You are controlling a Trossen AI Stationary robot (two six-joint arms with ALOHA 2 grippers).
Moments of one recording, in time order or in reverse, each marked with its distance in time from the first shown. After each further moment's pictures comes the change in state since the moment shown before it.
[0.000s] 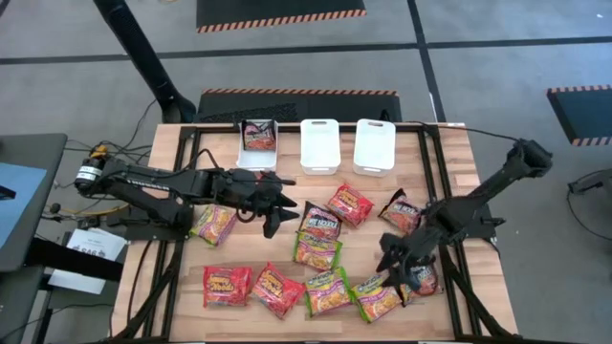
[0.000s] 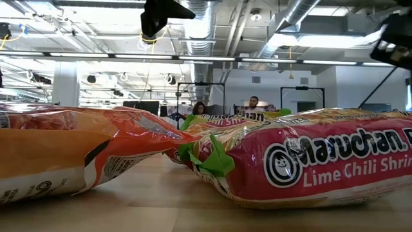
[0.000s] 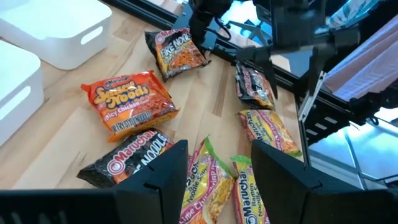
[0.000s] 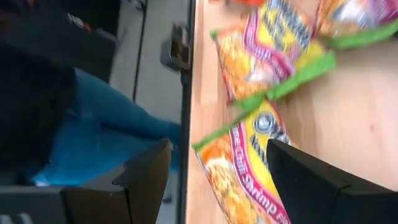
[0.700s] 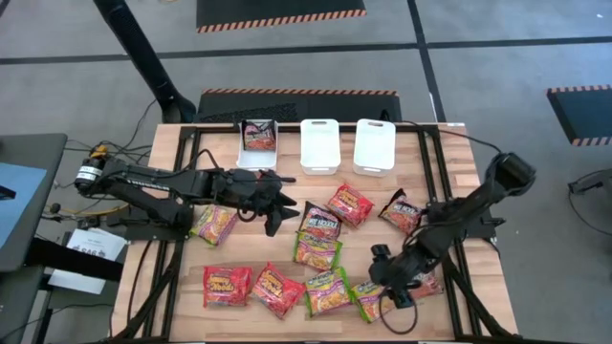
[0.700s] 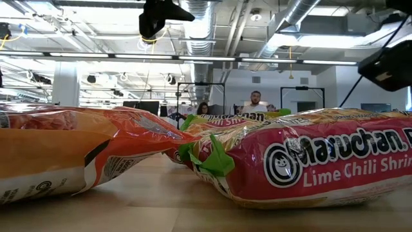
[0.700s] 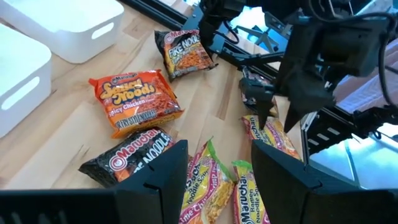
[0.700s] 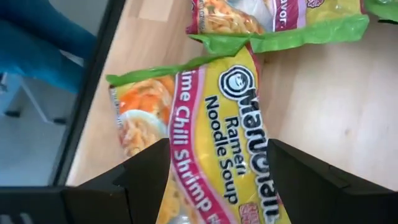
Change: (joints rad) left arm 0.000 0.000 0.000 -0.005 -0.031 -0.061; right arm 0.064 0.369 0.167 -0.168 0.081 -0.406
